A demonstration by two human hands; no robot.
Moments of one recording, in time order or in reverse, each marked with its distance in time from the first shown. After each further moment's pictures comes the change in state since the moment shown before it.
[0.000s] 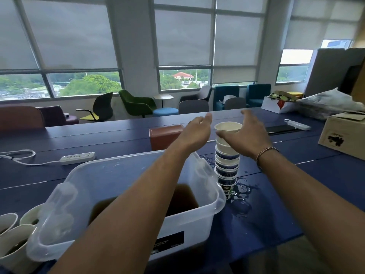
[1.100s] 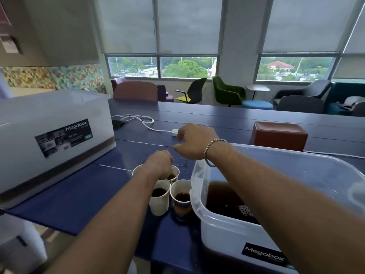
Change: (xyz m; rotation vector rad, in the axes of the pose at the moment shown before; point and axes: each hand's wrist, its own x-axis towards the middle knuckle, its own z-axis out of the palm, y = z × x) left_hand -0.142 -0.286 -0.276 0.834 0.194 -0.566; right_hand -0.135 -0.304 0.209 -0.146 -0.626 -0.859
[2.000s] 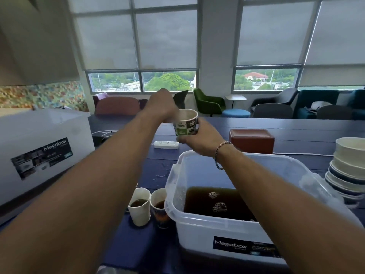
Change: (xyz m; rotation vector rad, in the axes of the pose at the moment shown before) left_hand -0.005 0.128 -0.169 -0.204 0.408 0.103; right_hand -0.034 0.055 -0.040 0.651 0.244 0.206
